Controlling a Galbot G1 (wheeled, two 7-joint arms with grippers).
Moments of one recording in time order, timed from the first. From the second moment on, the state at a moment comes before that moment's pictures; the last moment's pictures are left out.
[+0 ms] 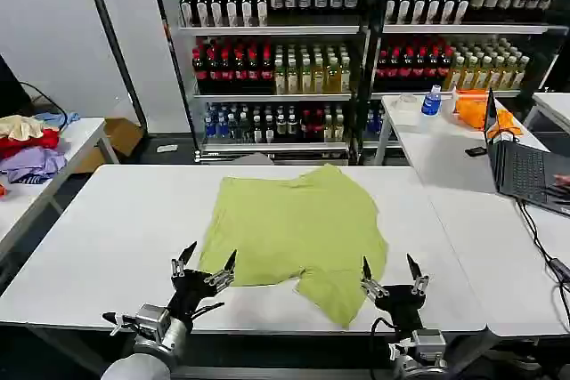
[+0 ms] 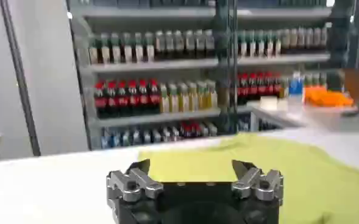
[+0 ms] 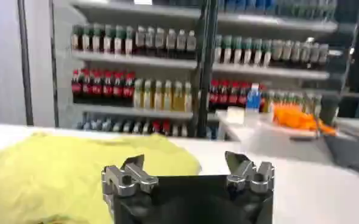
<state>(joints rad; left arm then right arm) 1.41 -1.09 -0.35 -2.13 -0.34 0.41 -0.18 -1.51 1.32 0.32 2.18 0.18 -0.39 0.32</state>
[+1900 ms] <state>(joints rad) 1.37 -1.06 -0.32 -2.03 -0.37 0.53 -0.24 -1.53 1.26 0.22 2.19 0.34 -0.52 0.39</state>
